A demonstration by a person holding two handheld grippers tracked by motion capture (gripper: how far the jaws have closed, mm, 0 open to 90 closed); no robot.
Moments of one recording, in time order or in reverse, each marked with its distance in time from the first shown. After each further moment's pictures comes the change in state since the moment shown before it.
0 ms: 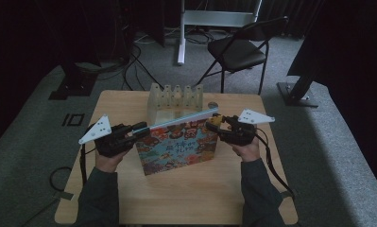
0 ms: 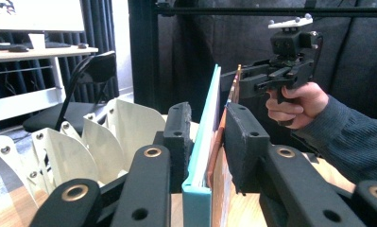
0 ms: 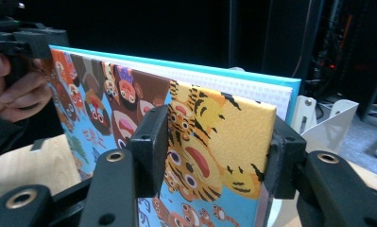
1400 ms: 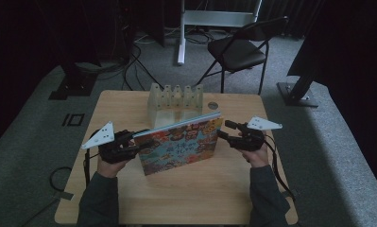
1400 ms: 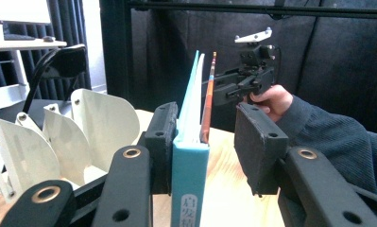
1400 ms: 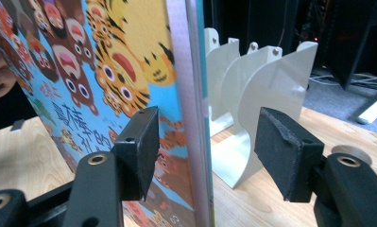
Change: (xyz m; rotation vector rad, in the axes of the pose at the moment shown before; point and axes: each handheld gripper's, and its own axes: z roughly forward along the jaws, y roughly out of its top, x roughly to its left) left arm -0.007 -0.018 0.003 0.013 -0.086 -0.018; right arm -0.025 -0.040 -0.023 0.065 -0.063 0.056
